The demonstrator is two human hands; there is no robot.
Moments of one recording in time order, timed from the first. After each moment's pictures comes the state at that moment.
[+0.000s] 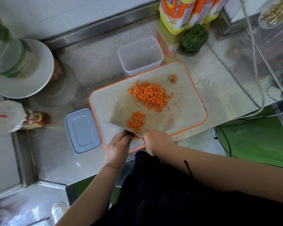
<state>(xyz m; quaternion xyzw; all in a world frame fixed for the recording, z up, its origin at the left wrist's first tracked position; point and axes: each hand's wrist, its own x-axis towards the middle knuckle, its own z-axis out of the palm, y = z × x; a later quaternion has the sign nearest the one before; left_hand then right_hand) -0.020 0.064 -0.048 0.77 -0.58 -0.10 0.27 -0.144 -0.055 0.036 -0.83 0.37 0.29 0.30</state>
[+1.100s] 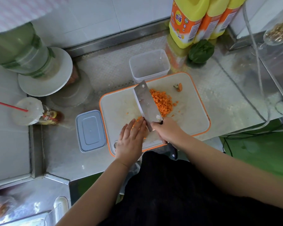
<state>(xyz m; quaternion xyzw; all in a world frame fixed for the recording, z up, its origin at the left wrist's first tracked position) -0.042 0.037 -0.015 0.77 -0.63 -0.03 0.07 -0.158 -0.094 0.057 -0.62 0.53 0.04 0.57</state>
